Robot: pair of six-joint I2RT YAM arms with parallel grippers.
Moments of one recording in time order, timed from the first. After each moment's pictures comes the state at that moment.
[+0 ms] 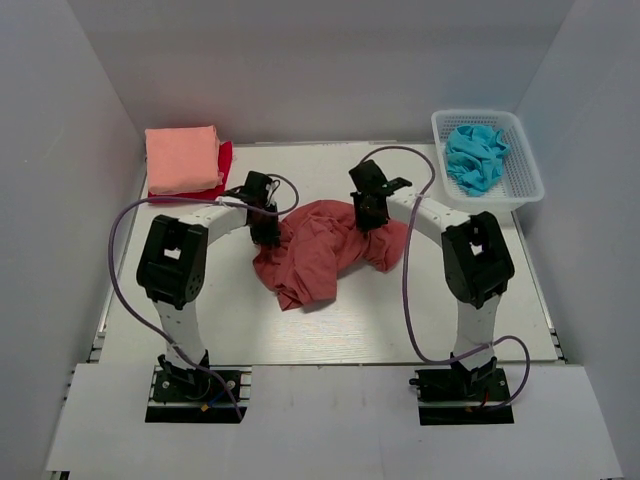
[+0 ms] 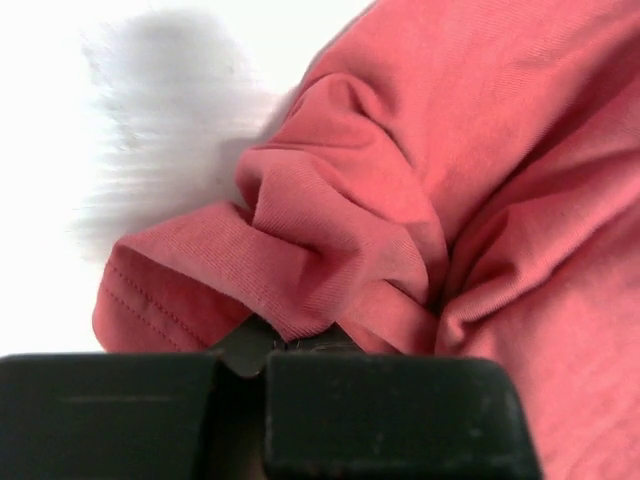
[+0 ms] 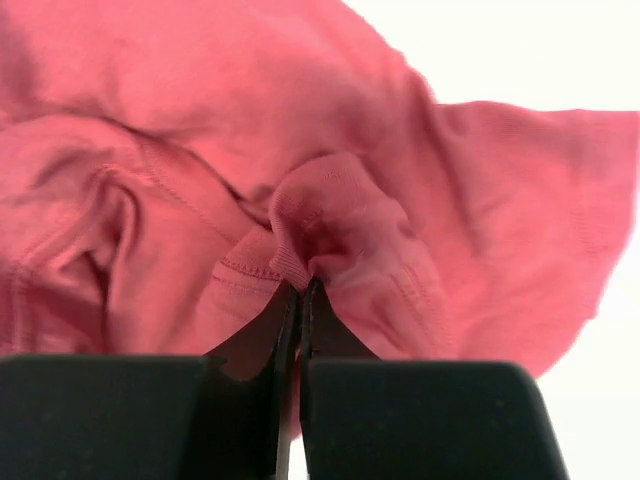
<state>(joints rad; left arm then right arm) -0.34 1.92 1.27 -0.48 0.12 -0.42 0.55 1.96 1.48 -0.60 0.13 0.34</state>
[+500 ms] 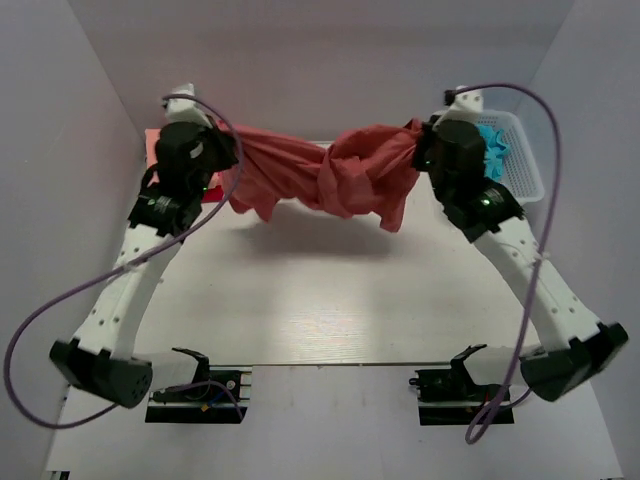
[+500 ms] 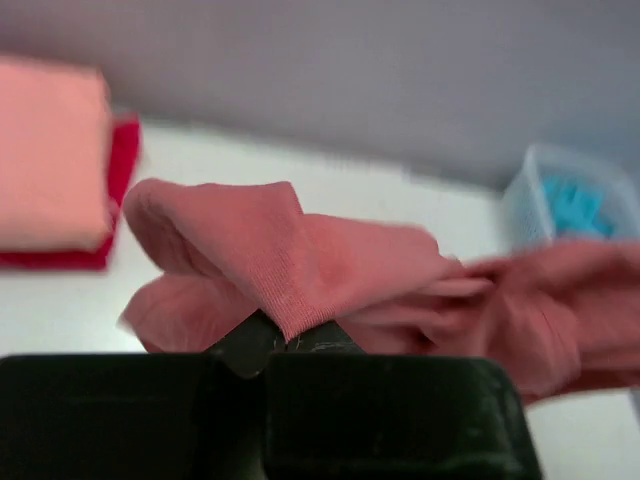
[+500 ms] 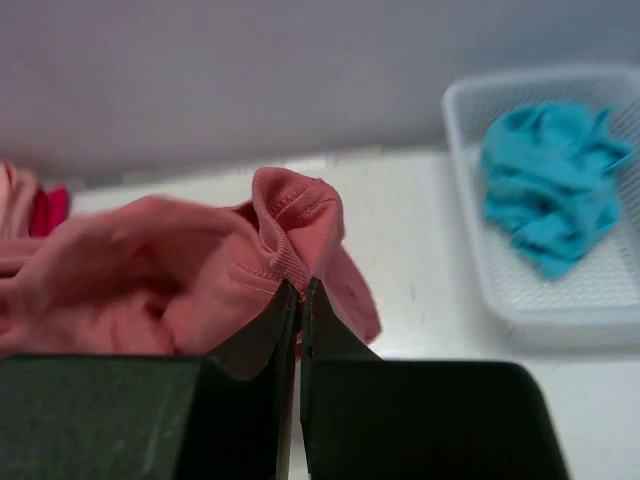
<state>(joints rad) -0.33 1.31 1.44 -0.38 -0.17 -0.40 0.53 1.35 1.49 -0.43 0.43 0.26</state>
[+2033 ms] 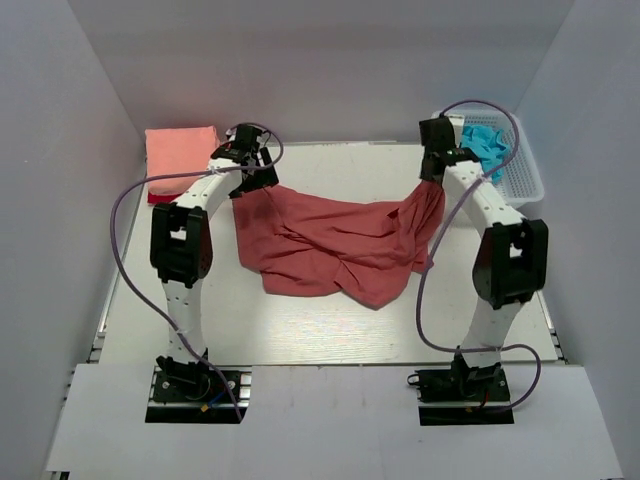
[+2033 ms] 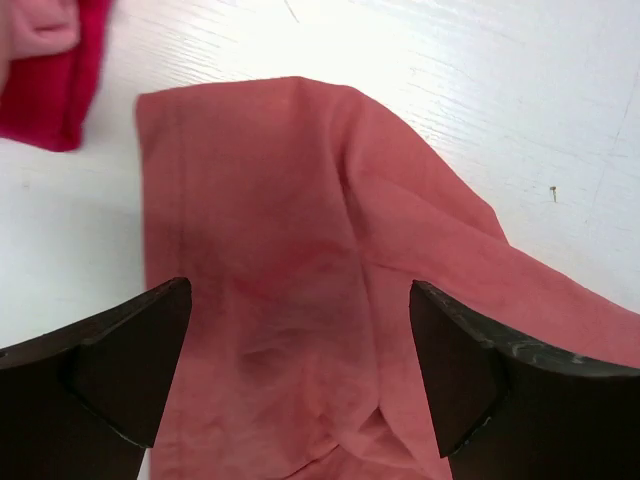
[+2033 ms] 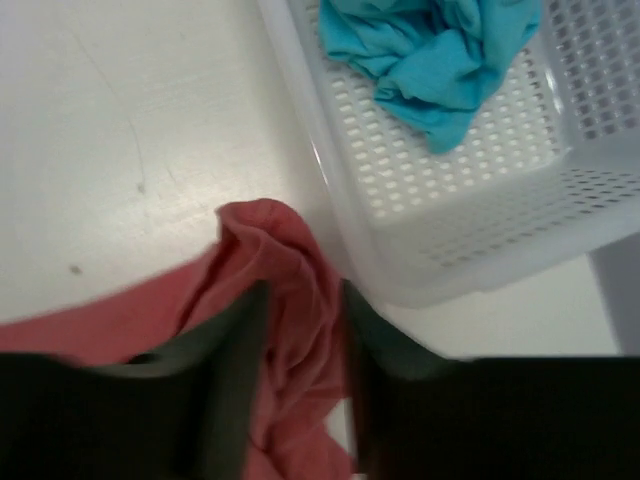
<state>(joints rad) -0.25 2.13 1.81 -0.63 -0.22 -0.50 0.24 1.84 1.59 -0.55 0.49 0.27</state>
